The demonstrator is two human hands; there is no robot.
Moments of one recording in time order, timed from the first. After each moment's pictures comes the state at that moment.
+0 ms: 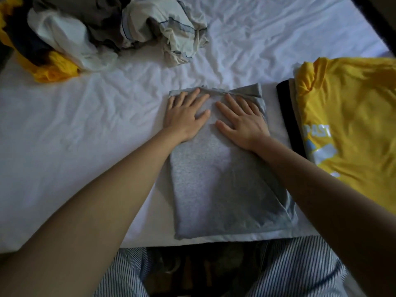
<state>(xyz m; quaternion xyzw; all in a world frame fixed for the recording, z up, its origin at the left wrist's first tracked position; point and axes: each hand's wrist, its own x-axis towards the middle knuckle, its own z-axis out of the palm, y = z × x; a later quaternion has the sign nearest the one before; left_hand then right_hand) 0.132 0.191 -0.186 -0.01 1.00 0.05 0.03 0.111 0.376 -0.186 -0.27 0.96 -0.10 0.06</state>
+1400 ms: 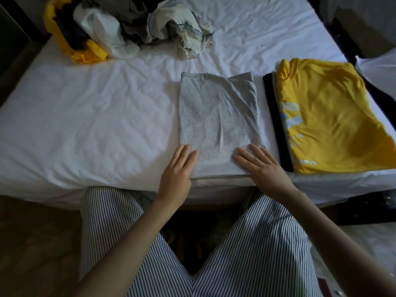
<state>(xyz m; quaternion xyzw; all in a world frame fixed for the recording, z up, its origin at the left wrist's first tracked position) 0.394 0.241 -0.189 0.01 0.98 0.20 -0.10 0.298 0.491 -0.198 -0.41 0.91 -0.08 -0.04</state>
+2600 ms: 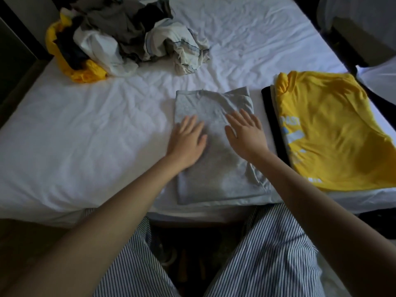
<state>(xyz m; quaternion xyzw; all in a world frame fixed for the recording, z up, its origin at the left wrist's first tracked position) 0.262 0.228 -0.148 -0.03 0.99 0.10 -0.02 0.209 0.399 -0.146 -0.24 0.96 -0.17 -0.04</state>
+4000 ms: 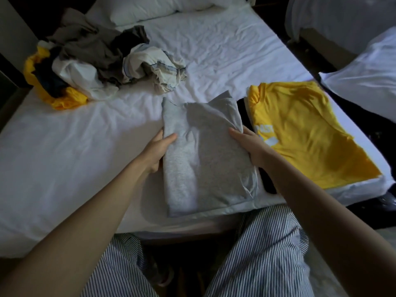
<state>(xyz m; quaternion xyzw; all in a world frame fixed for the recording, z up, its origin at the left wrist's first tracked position) 0.252 0.219 -0.111 -0.17 0.67 0.72 0.06 0.203 0.448 -0.113 0.05 0.65 -0.72 0.23</state>
